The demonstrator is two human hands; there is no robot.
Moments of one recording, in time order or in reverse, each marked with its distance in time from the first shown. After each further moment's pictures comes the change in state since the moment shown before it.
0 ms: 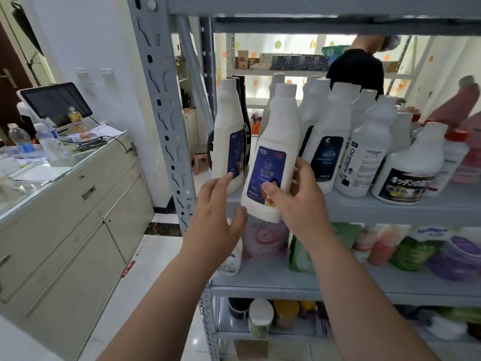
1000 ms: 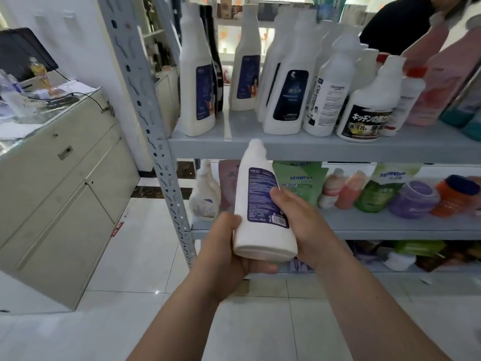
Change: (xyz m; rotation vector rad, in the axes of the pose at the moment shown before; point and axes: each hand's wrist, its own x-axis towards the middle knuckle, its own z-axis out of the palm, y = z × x) left_hand -0.140 0.098 0.024 -1.384 -0.415 -0.875; right_hand -0.135 0.020 -0.064 0.467 -0.236 0.516
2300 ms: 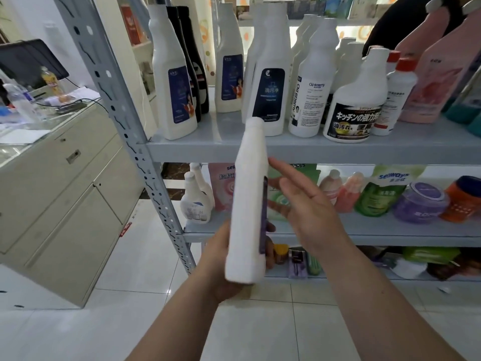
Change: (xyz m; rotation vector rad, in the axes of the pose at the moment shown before) left_hand 0.048 -0.042 0.023 -0.011 0.016 0.015; right_hand 0.012 -0.021 -0.067 -0.094 -0.041 -0.276
